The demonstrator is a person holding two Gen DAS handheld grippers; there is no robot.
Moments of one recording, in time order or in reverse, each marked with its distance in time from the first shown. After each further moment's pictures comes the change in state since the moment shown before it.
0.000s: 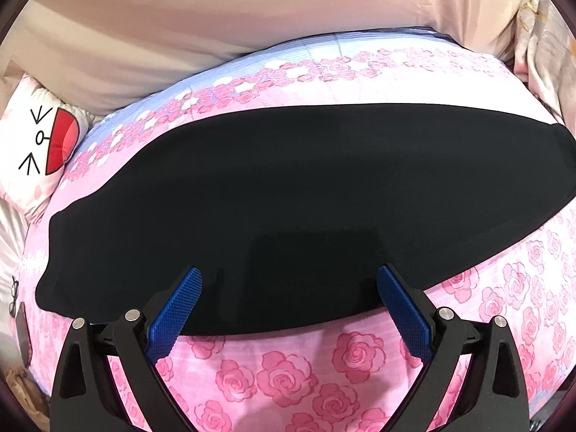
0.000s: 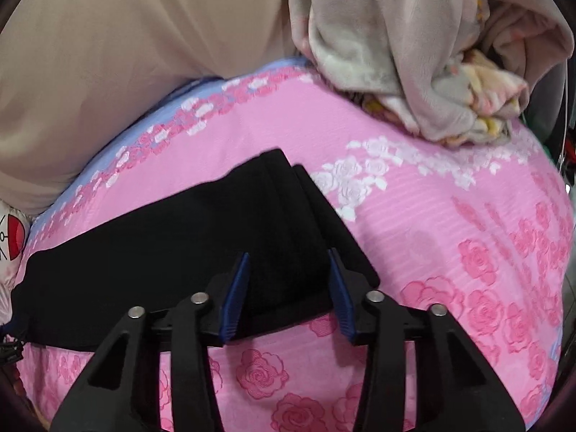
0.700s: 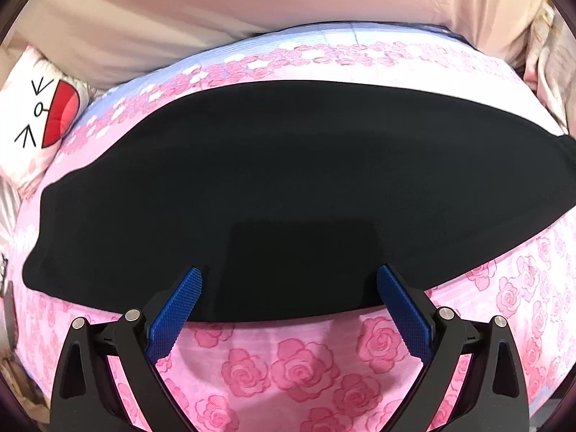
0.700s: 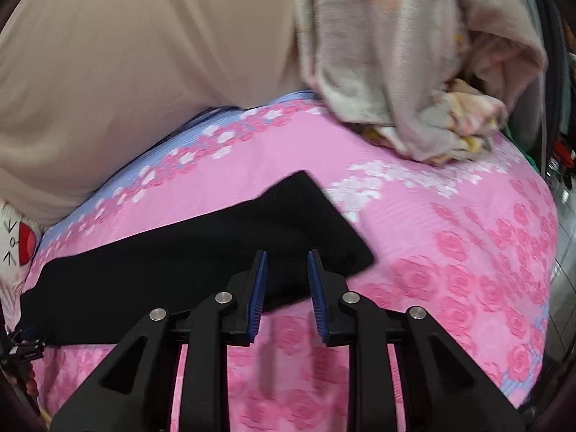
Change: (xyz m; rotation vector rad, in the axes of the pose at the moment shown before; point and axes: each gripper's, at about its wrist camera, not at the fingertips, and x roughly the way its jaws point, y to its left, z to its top) left arm 0.012 0.027 -0.012 -0.063 0.035 -0.037; right arm -0.052 0.032 -0.006 -0.022 -0.109 0.054
